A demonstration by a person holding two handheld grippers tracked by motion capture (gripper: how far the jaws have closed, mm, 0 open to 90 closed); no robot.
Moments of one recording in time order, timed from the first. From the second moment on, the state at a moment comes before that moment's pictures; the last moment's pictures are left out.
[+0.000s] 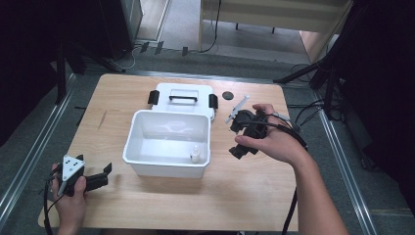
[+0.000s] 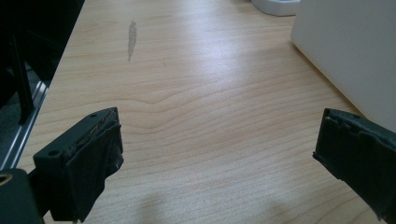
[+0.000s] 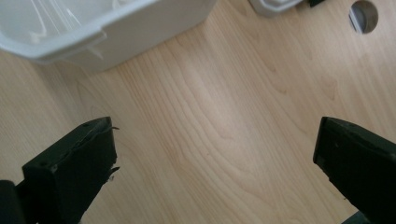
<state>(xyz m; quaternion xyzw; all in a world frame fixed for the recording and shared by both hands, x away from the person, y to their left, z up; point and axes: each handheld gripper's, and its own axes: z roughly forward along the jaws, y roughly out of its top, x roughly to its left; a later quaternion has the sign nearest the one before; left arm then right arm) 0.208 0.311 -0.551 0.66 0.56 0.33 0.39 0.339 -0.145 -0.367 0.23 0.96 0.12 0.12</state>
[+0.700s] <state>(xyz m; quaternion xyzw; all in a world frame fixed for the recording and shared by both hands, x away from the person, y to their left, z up) 0.208 0.310 -0.551 0.66 0.55 0.34 0.38 0.319 -0.229 -0.423 0.31 0.94 0.11 0.12</state>
